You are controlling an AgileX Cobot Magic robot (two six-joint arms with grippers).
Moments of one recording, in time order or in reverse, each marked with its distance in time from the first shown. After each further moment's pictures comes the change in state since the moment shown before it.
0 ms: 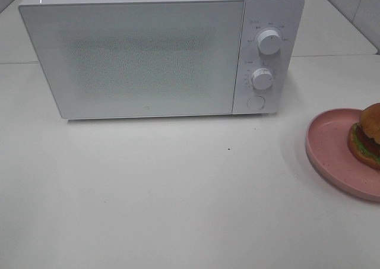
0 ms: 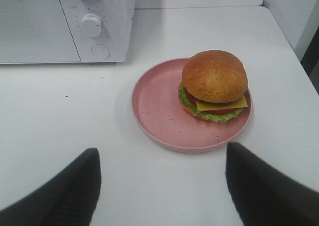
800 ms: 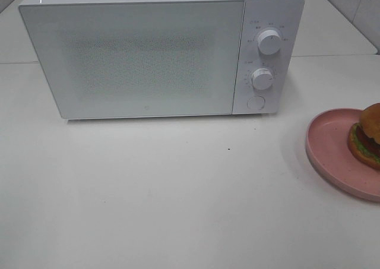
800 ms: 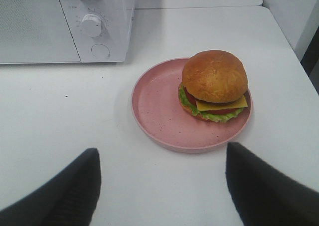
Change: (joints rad) left arm 0.060 0.000 0.000 0.000 0.000 0.000; right arm 0.000 0.000 0.000 0.000 0.000 0.000
